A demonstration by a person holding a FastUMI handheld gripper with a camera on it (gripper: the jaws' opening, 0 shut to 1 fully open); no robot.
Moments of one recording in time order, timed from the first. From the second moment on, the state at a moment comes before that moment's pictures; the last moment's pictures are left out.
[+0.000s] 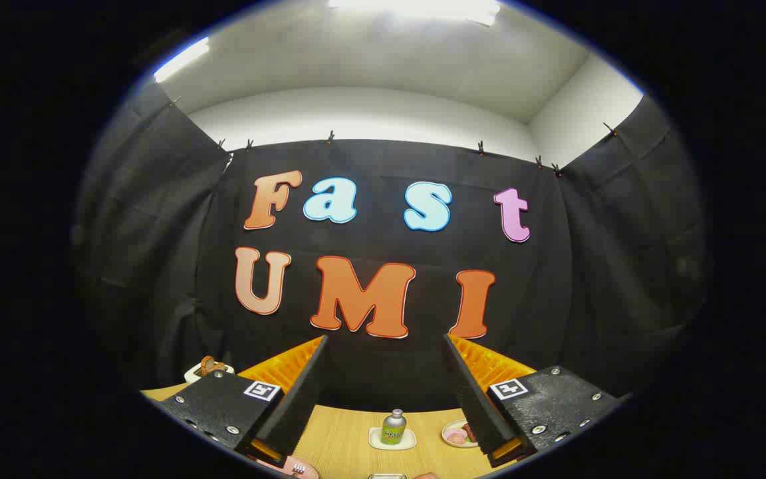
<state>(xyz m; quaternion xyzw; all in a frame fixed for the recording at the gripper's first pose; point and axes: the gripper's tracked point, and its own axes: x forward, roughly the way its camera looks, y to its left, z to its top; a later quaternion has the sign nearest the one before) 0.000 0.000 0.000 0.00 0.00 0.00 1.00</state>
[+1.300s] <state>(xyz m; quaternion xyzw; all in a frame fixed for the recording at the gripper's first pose) -0.026 0.091 -0.107 0.07 0.19 0.07 0.98</state>
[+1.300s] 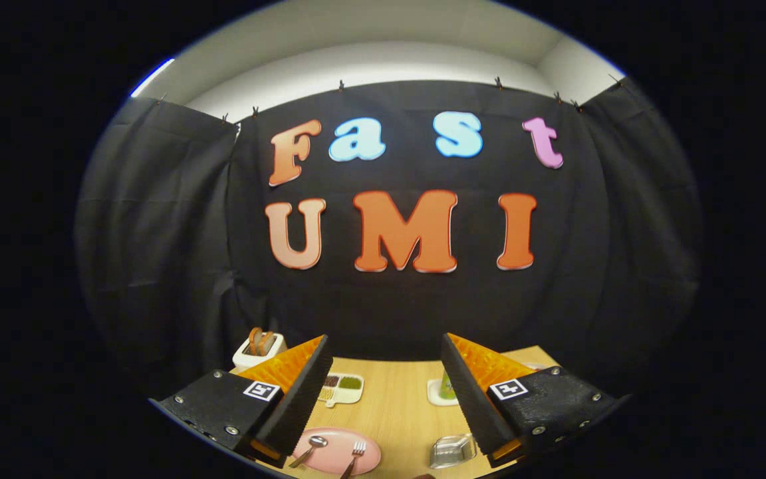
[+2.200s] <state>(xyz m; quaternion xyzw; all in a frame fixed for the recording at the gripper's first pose) -0.125 0.185 -0.348 0.03 0.55 0.14 0.83</state>
